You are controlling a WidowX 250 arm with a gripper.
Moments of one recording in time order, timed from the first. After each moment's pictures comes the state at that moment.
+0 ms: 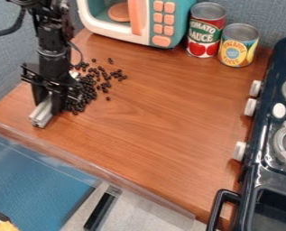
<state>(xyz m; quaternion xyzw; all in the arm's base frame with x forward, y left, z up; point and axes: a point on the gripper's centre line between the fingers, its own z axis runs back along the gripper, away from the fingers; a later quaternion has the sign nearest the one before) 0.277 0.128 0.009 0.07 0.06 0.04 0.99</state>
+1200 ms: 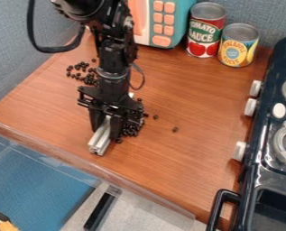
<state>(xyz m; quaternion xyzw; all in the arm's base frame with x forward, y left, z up) 0.274 0.020 0.008 0.02 0.05 0.03 1.00</state>
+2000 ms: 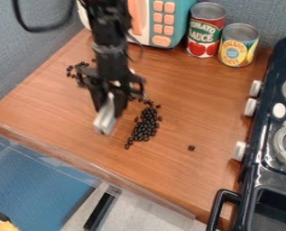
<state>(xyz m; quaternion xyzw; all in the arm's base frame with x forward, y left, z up) 0.290 0.046 0.053 -0.01 0.00 0.08 1.00</state>
